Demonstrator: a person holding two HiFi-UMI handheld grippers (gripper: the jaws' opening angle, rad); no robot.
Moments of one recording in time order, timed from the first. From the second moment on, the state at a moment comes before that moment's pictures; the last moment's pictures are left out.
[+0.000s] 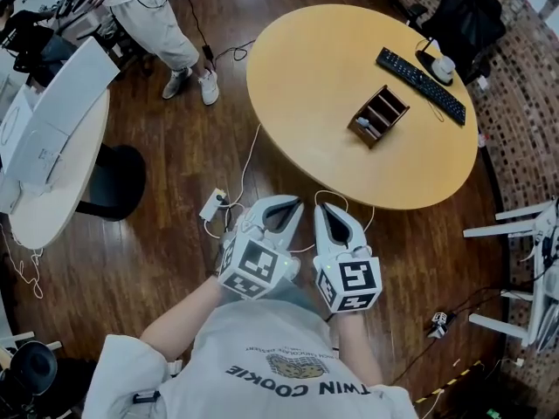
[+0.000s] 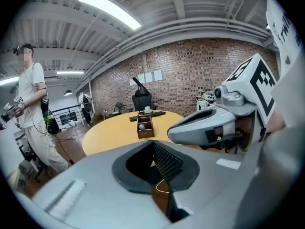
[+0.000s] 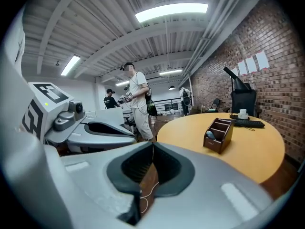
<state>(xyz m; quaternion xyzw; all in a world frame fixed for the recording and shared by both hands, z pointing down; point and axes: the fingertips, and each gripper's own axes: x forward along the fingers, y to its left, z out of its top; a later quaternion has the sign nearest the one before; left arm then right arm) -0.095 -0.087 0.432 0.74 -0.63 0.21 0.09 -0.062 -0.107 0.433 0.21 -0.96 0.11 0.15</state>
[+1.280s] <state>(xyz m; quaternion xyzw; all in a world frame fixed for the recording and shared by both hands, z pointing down) -0.050 0.170 0.393 0.75 -0.64 0.11 0.09 -0.025 0.160 0.390 0.25 -0.96 0.08 0.12</state>
